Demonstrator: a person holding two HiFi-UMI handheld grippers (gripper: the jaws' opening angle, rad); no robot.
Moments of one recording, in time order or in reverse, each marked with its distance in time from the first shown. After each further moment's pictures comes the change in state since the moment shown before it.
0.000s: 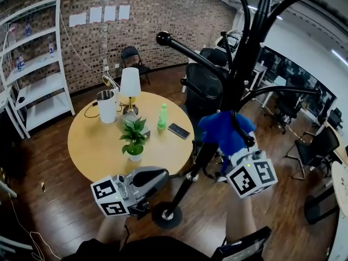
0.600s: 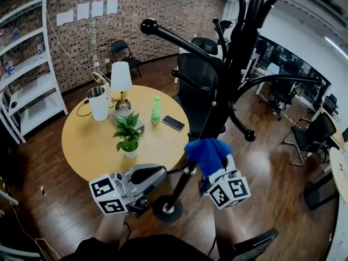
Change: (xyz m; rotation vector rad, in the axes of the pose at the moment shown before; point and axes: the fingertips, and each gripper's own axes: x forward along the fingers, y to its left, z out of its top) left arm 0.002 0.011 -0.012 -0.052 0.039 -0.030; right arm -0.056 -0.002 -0.127 0.064 0.135 -0.081
